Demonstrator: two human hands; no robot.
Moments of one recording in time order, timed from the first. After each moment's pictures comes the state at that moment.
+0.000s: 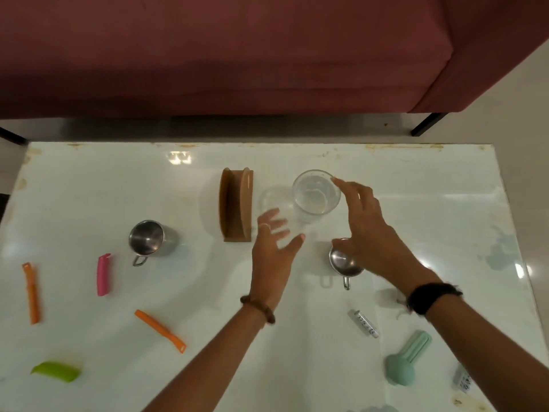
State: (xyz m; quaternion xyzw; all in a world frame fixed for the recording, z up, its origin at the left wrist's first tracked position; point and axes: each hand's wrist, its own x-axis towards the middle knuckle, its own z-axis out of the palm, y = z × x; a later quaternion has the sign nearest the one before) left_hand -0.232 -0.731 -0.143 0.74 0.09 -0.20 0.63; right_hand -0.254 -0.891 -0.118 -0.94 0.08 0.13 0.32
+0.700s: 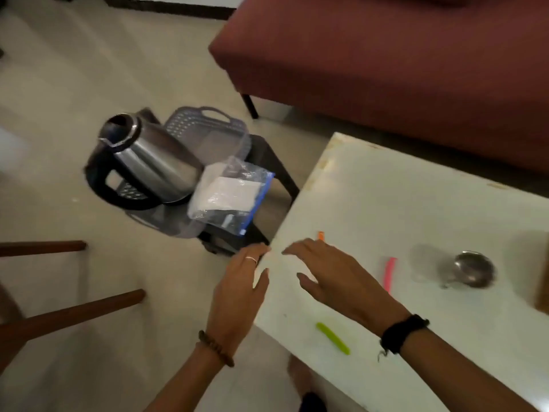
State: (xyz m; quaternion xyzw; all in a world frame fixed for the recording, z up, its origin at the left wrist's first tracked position) left_hand -0.241 -0.201 -0.056 0.94 0.13 -0.03 0.31; right_hand -0.177 -0.366 -0.066 -0.86 -0.36 0.16 0.32
